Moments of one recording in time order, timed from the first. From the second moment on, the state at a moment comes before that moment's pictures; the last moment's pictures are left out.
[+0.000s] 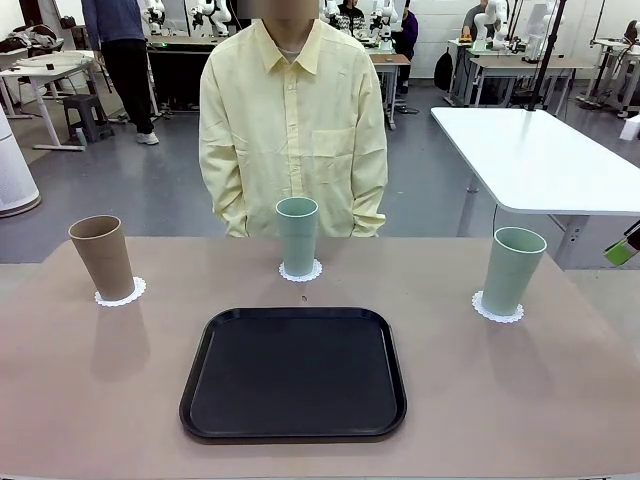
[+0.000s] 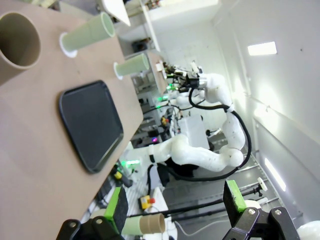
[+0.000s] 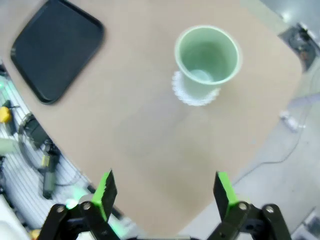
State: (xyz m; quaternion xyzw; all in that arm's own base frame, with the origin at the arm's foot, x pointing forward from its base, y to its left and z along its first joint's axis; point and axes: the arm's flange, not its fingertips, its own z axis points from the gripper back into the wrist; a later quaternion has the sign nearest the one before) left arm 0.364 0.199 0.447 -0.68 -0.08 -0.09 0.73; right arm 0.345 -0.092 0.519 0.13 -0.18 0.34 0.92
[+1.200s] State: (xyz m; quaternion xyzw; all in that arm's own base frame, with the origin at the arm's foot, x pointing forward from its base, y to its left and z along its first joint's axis) left arm 0.364 0.199 0.447 -0.68 -0.08 -0.09 0.73; right arm 0.311 -0.259 0.422 0.64 -0.20 0.03 0.74
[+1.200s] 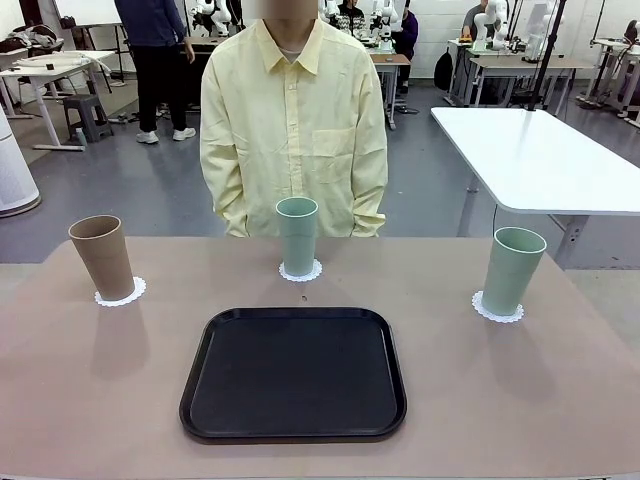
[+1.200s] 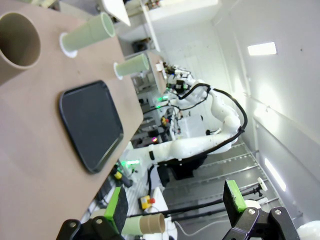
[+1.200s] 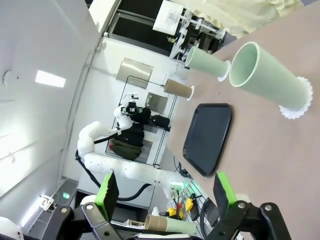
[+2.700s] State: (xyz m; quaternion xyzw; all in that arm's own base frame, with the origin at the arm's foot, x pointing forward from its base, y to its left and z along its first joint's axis) left arm 0.364 0.199 0.447 -0.68 -0.08 -0.09 0.73; right arm 0.313 -0.269 0.432 0.61 -0.20 0.04 0.77
